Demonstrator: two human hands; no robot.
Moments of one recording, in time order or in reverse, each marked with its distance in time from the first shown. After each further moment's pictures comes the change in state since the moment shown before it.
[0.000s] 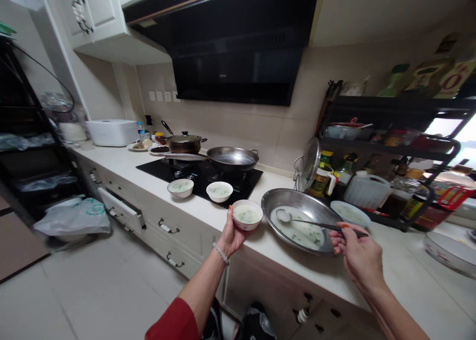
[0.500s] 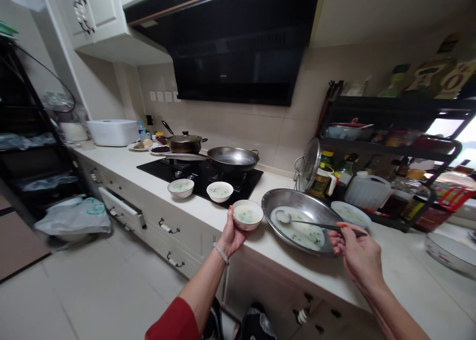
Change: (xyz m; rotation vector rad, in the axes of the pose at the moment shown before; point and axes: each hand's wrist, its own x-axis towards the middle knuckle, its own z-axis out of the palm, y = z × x) left_hand 0.001 0.000 -0.002 -0.014 -0.012 -0.006; right_hand -0.001 -0.001 0.003 -0.017 -0.003 0.003
